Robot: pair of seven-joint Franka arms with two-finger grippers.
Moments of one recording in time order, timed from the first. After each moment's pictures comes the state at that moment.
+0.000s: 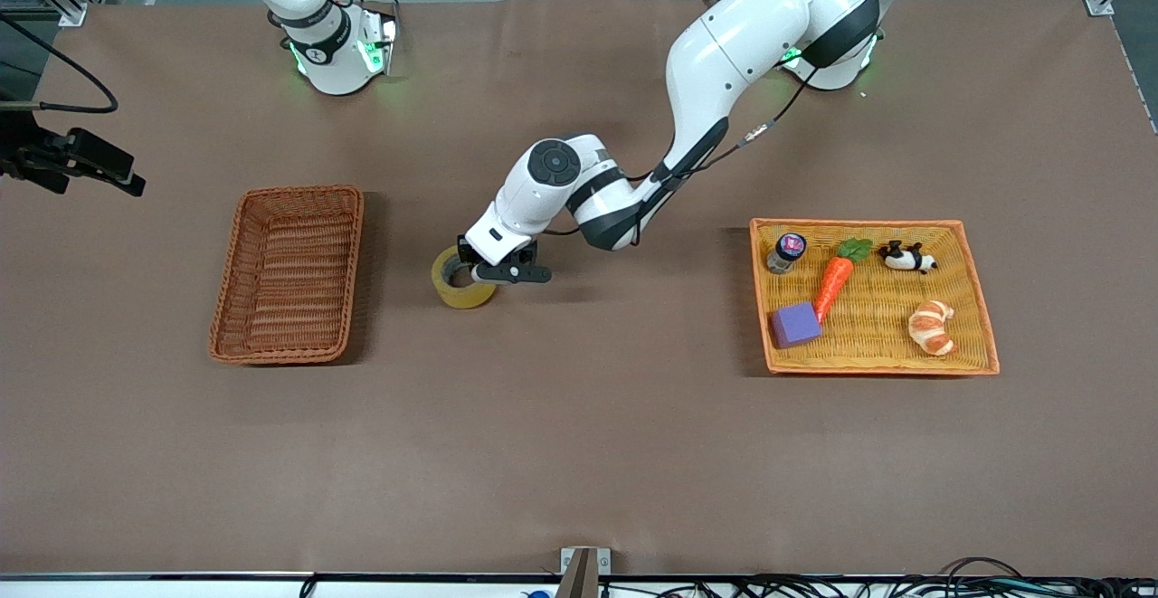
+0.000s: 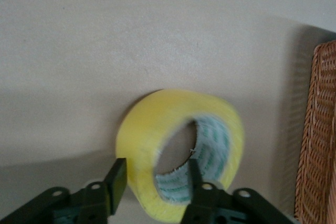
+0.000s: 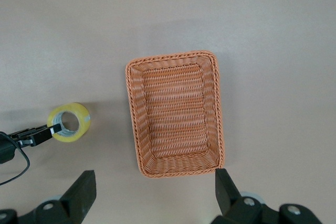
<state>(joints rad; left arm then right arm) -0.66 1.05 -0.42 -1.20 0.21 2.60 -1.04 0.02 0.00 -0.05 -1.53 0.05 1.51 0.04</state>
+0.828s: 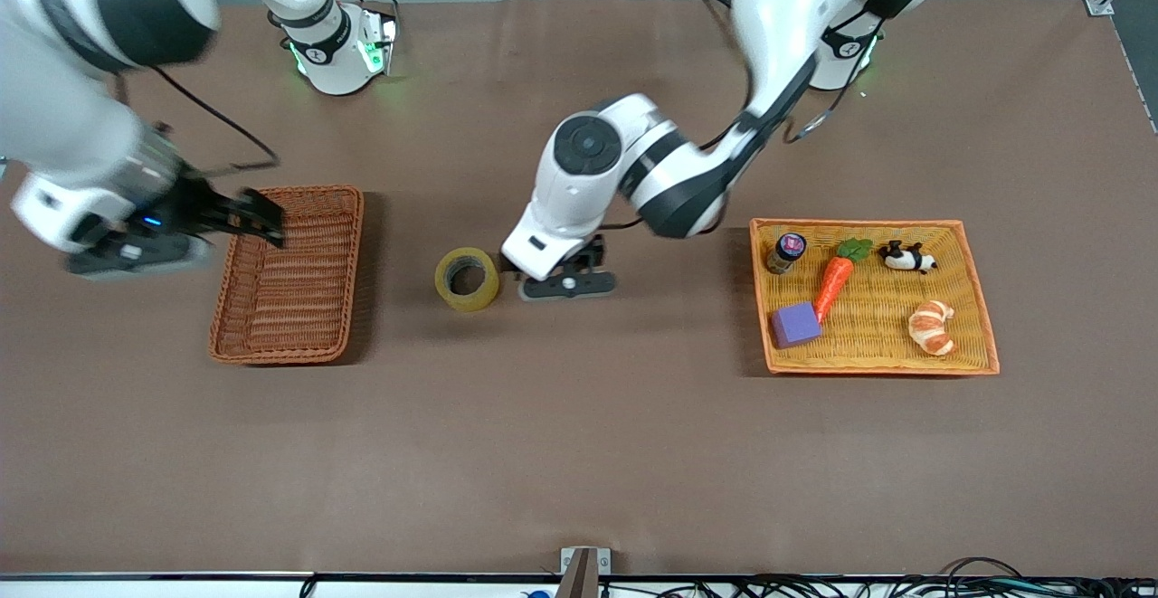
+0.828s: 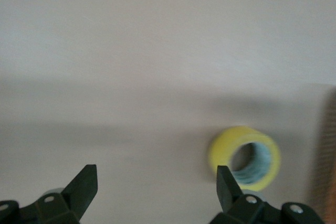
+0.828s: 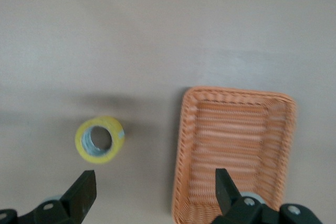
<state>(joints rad) -0.57 0.69 -0.30 -1.17 0.15 1.96 -0.92 0.27 0.10 -0.04 -1.72 0.06 1.89 0.09</state>
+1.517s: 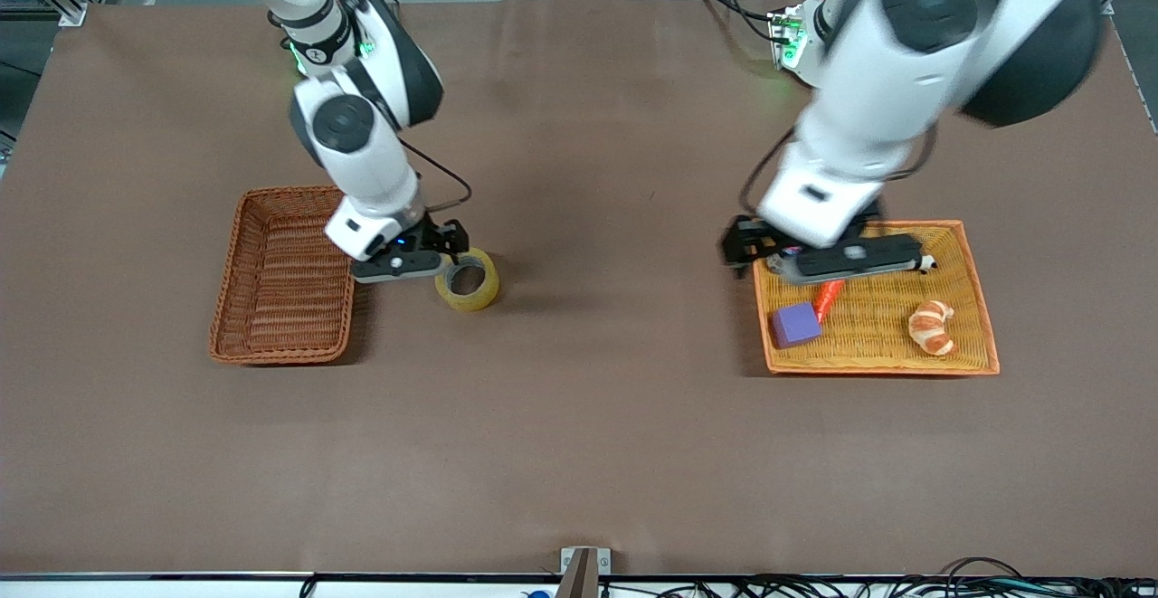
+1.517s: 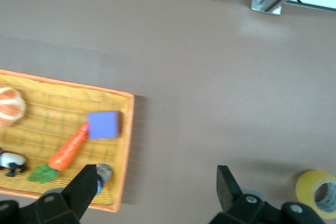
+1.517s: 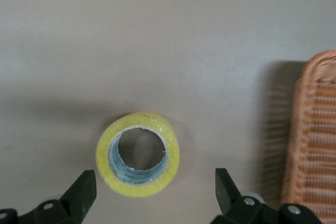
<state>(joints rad) -0.24 0.22 -0.22 -1.46 0.09 1.85 -0.61 0.55 0.25 -0.04 -2.08 -0.06 2.39 0.44</state>
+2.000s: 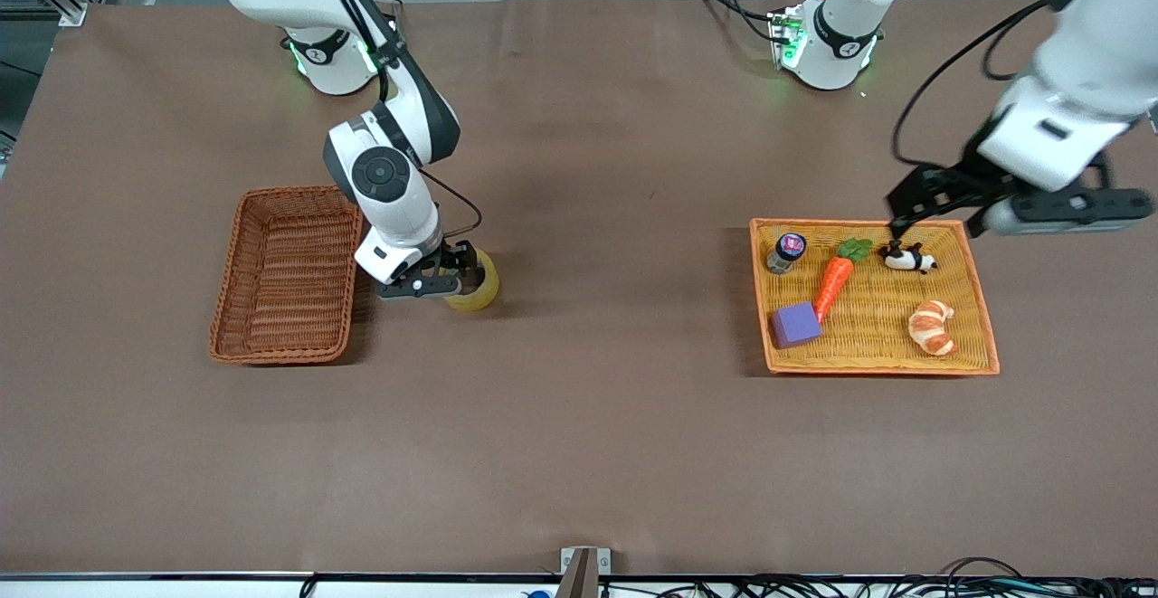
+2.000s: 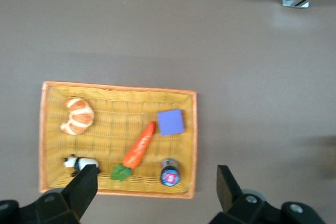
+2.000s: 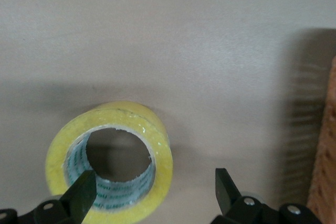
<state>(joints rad) -0.14 -0.03 -0.04 -1.68 -0.04 1.84 -0.20 0.55 0.38 -0.05 -2.10 -0.07 2.48 0.44</state>
